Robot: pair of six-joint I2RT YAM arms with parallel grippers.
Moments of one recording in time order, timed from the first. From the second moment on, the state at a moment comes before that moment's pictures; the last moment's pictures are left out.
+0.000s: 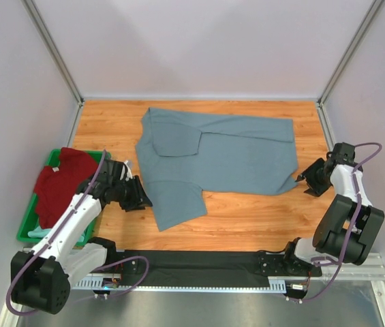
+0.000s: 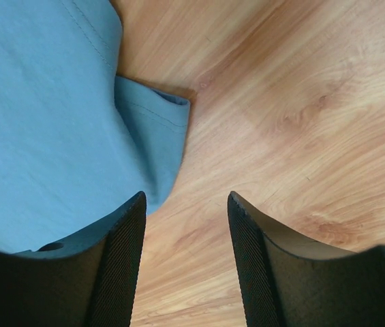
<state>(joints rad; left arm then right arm) -0.23 0.98 0.66 -0.75 0.36 -0.58 -0.44 1.40 0.90 -0.69 -0.18 0.50</state>
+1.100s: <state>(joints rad) -0.06 1.01 0.68 -0.83 0.47 -0.57 -0.44 1.61 0.92 -0.60 -0.23 0.56</state>
